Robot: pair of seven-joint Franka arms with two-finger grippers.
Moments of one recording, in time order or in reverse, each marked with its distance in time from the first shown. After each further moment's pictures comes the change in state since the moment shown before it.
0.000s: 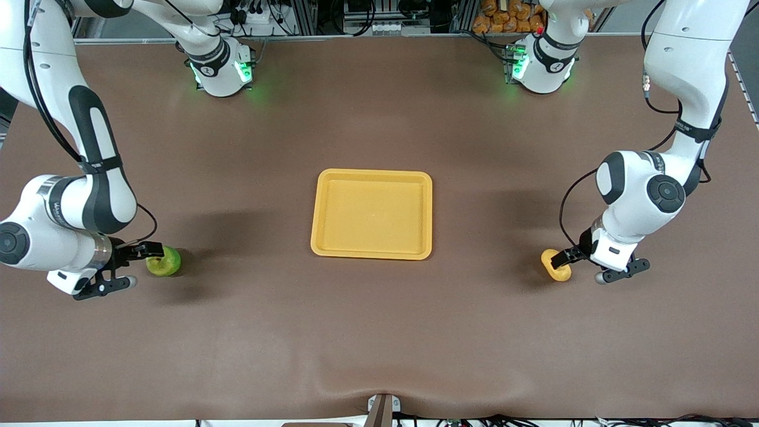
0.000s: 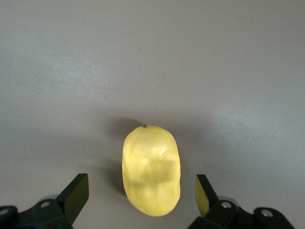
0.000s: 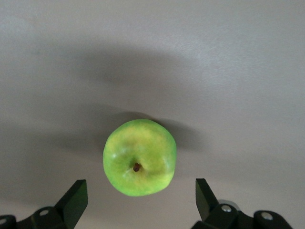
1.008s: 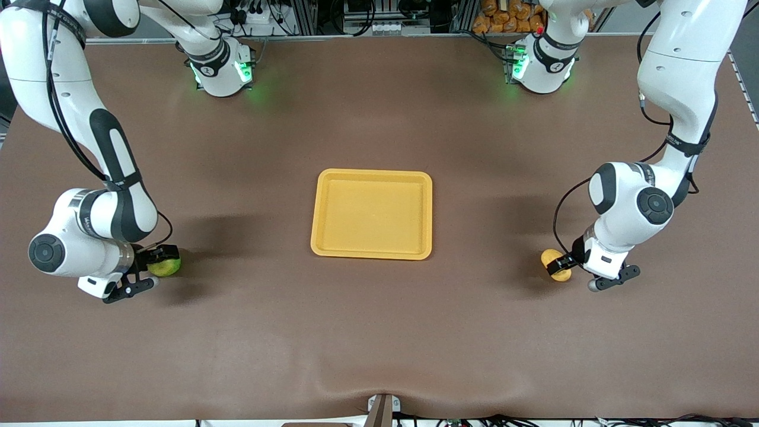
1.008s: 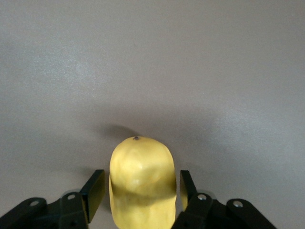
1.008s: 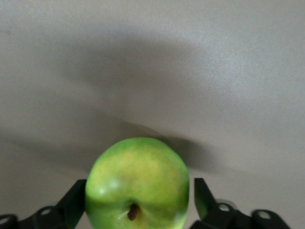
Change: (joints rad) left arm -0.008 0.075 -0.002 0.047 0.000 0.020 -0.039; right arm 0.000 0.088 0.004 -0.011 0.000 0.092 -0.077
